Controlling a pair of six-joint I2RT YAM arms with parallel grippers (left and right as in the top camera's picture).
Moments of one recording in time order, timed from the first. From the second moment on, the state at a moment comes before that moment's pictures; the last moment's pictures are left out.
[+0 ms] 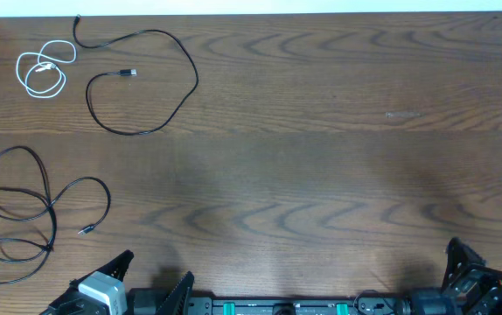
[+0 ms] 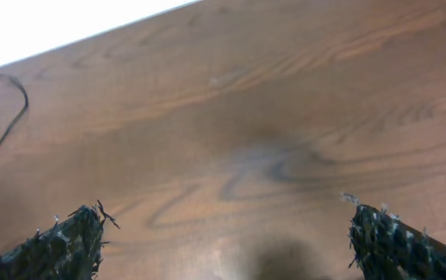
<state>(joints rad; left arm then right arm) 0.00 0.27 1.26 -1.32 0.44 -0.15 0.08 0.47 1.37 -1.50 0.14 0.34</state>
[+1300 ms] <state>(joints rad) 0.00 0.27 1.26 -1.32 0.44 -0.15 -0.01 0.03 0.28 -0.31 -0.09 -0.03</state>
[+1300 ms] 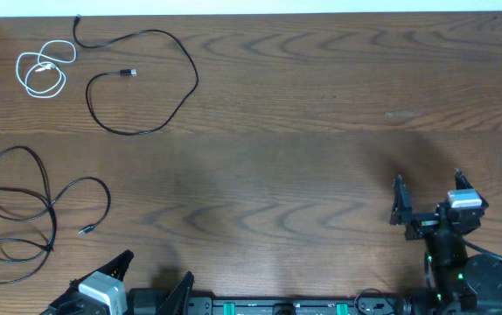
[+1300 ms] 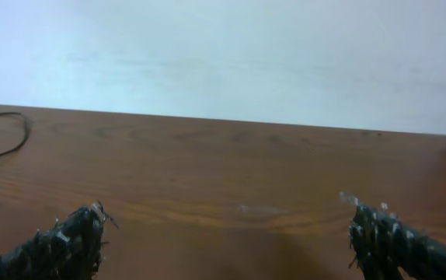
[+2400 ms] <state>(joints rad) 0.00 0.27 1.26 -1.32 0.44 -0.15 -0.04 0.01 0.01 -0.06 -0.04 -0.03</state>
